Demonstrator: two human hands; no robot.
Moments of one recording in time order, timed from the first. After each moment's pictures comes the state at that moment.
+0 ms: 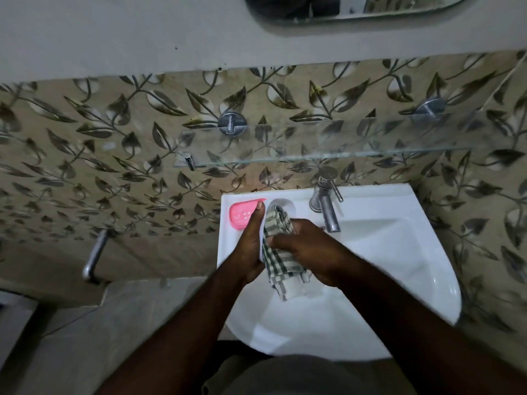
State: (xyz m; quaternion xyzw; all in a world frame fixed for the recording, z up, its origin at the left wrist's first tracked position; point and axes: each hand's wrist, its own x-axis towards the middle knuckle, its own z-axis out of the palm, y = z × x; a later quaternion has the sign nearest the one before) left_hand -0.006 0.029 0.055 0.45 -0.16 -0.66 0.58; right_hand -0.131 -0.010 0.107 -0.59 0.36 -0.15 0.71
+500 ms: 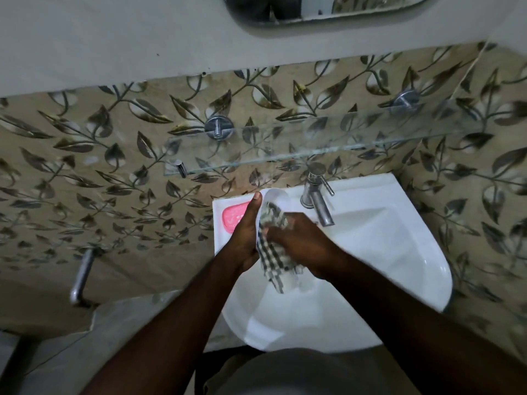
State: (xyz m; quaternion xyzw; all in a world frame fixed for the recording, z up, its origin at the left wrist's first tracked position) left_hand 0.009 0.017 0.066 0.46 -0.19 -0.67 0.55; right_hand -0.117 -0.004 0.098 -0.61 0.40 -0.23 0.65
